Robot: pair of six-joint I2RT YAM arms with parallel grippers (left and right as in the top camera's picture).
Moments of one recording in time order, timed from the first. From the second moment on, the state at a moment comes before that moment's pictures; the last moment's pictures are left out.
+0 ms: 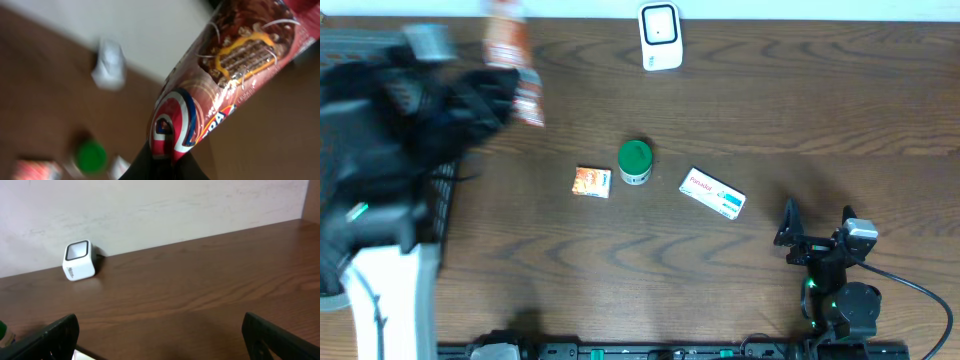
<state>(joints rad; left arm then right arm) 0.08 1.19 1.42 -0.68 0.71 -0.66 0.02 0.02 0.01 -0.06 0.07 0.22</state>
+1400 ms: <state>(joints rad) -0.53 1.94 1.40 -0.53 1.47 -0.94 0.02 0.02 0.01 -0.06 0.07 0.22</state>
